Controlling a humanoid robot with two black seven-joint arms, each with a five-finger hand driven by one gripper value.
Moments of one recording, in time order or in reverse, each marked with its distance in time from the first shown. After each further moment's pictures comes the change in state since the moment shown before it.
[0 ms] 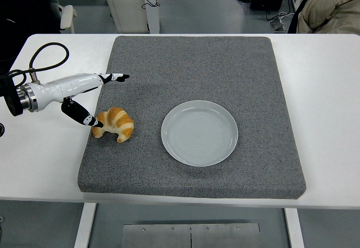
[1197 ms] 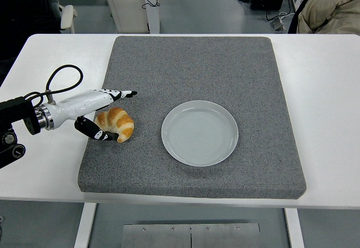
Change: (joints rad) left arm 0.045 -0.085 0.074 0.056 0.048 0.137 -0.002; right arm 0.000 0.000 0.000 0.000 0.000 0.000 0.000
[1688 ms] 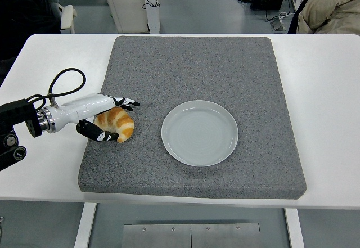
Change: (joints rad) left arm -0.002 -0.002 0.020 0.007 0.002 -0.001 -0.036; right arm 0.000 0.000 0.000 0.000 0.000 0.000 0.000
